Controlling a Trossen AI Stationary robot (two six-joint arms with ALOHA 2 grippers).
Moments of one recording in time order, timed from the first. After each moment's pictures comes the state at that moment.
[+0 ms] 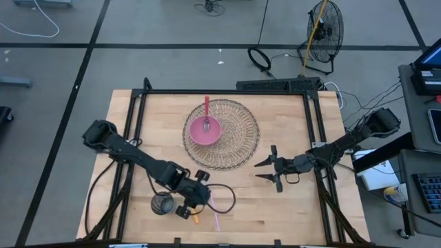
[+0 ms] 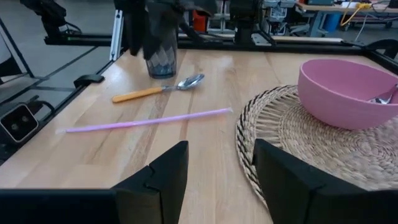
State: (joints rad) left arm -0.47 1.72 1.27 -0.58 0.04 -0.02; right arm 0.43 1.16 0.24 0.68 0.33 0.11
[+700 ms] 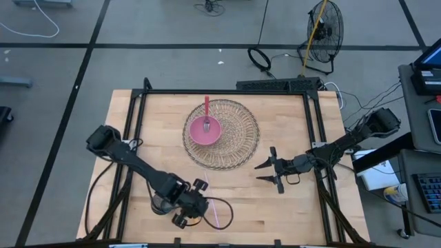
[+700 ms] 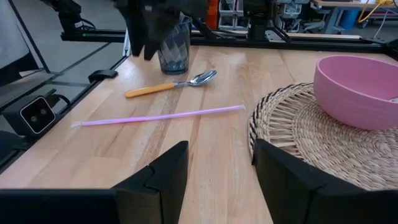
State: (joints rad) left arm -0.56 1.80 1.33 -0.64 0.00 -0.05; right arm 0.43 1.16 0.24 0.67 0.28 0.11
